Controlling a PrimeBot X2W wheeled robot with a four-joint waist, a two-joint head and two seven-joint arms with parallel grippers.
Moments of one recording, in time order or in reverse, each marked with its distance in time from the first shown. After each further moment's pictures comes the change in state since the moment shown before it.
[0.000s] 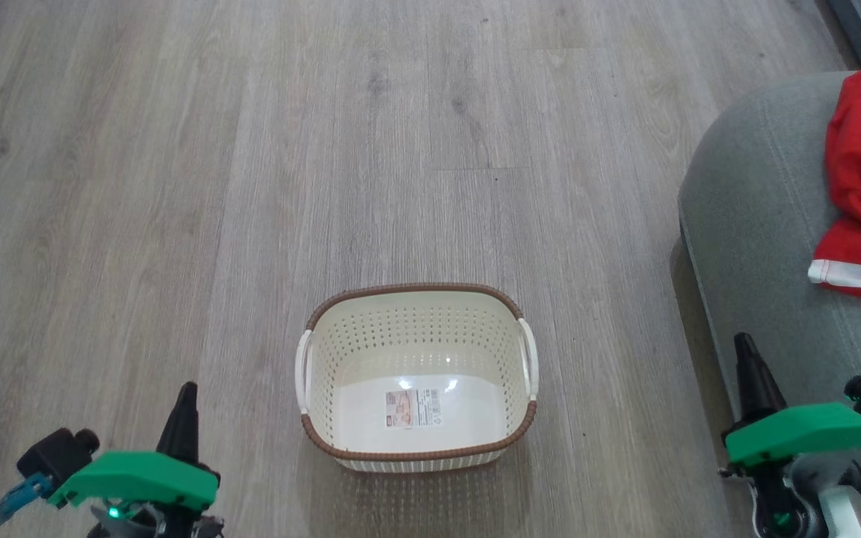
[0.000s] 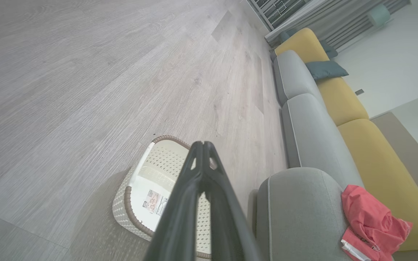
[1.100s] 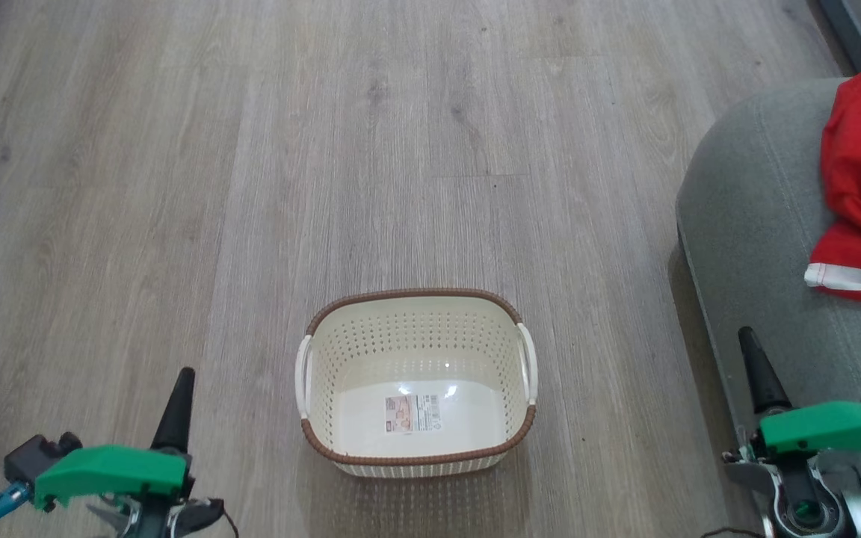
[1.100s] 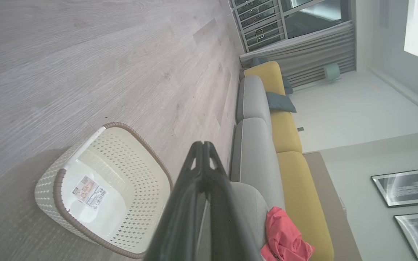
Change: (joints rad) left arm -0.003 -0.003 0.024 -0.046 -0.361 -0.017 0.098; right arm 0.000 0.002 -0.014 -0.033 0.417 0.000 0.088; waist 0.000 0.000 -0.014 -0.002
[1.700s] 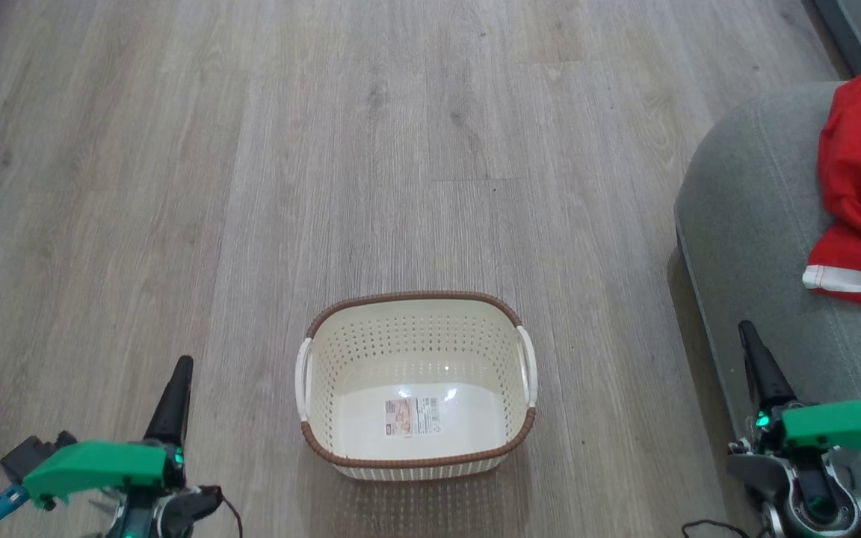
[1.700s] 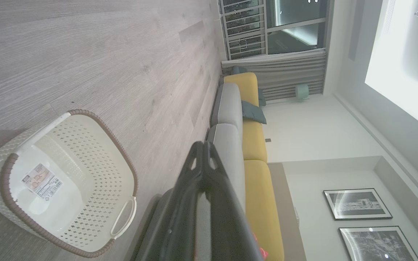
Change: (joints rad) left arm -0.007 -0.002 0.010 -0.023 -0.186 -0.004 0.044; right arm 0.000 0.002 -0.005 -0.019 0.216 0.000 0.051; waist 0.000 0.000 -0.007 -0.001
